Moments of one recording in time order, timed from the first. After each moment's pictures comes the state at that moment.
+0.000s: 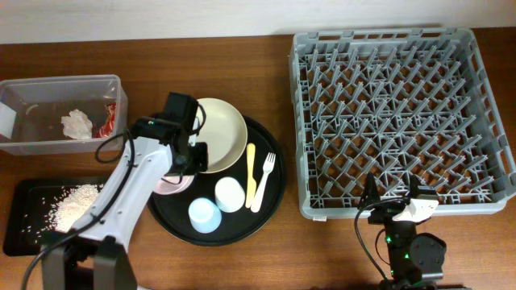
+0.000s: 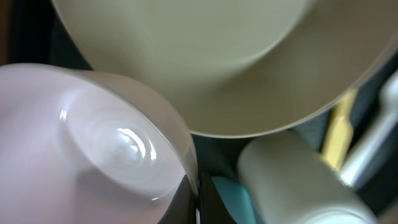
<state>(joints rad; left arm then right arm) -0.24 1.63 1.24 -1.00 -0.01 -0.24 0.01 0.01 0.01 -0.07 0.07 0.16</state>
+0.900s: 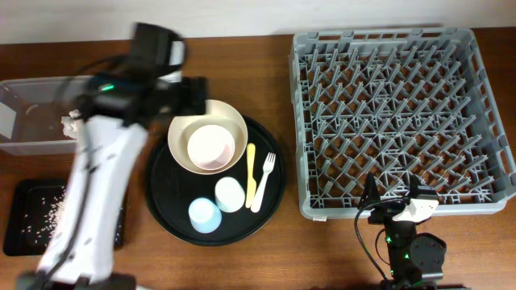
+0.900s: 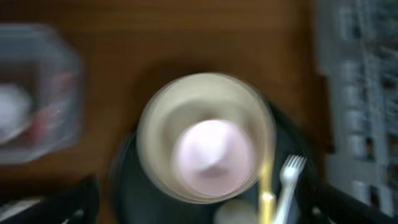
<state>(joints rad) -0.21 1.63 1.85 -1.23 -0.09 -0.21 0.01 0.01 0.01 -0.07 0.07 0.16</state>
